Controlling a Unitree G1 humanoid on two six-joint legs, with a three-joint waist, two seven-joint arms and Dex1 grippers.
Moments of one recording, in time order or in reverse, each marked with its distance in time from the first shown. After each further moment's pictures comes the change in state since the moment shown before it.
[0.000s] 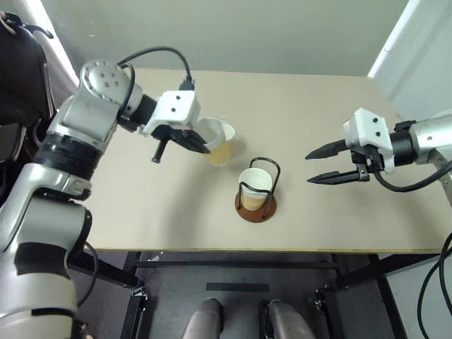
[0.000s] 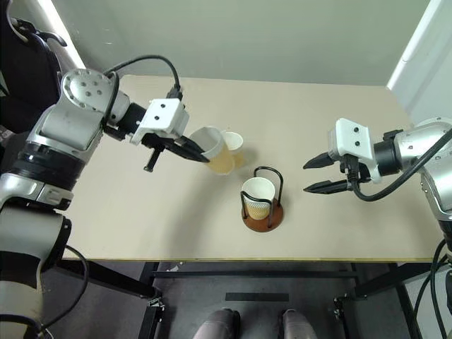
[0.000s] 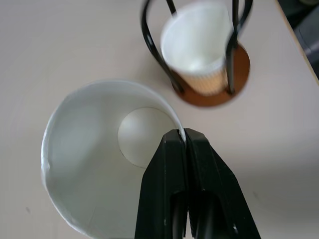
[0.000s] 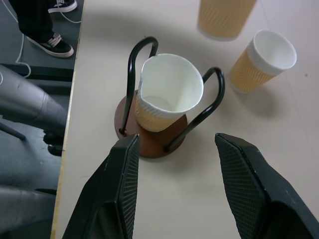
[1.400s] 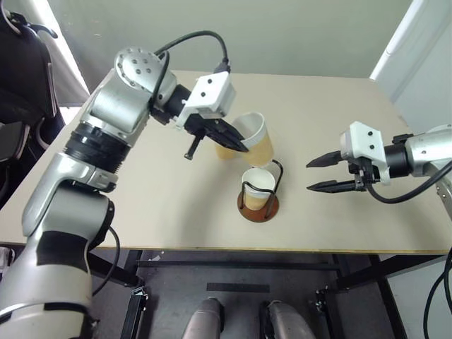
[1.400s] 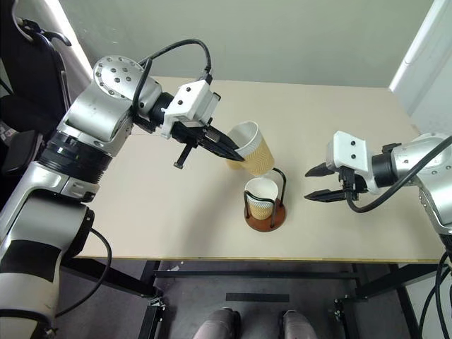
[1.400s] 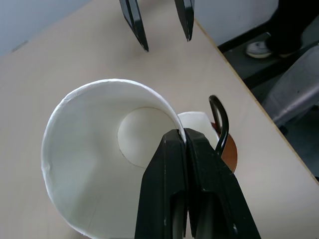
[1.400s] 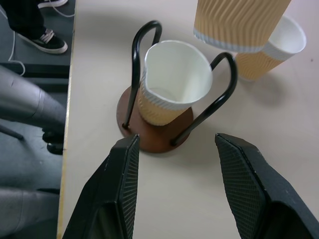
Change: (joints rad) left arm -0.043 -0.105 -0.027 -0.108 -0.164 0.121 -0.002; right arm 0.107 -0.022 -0.020 -0.078 0.001 0.029 -0.074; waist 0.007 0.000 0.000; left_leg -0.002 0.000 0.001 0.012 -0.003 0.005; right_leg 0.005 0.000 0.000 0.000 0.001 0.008
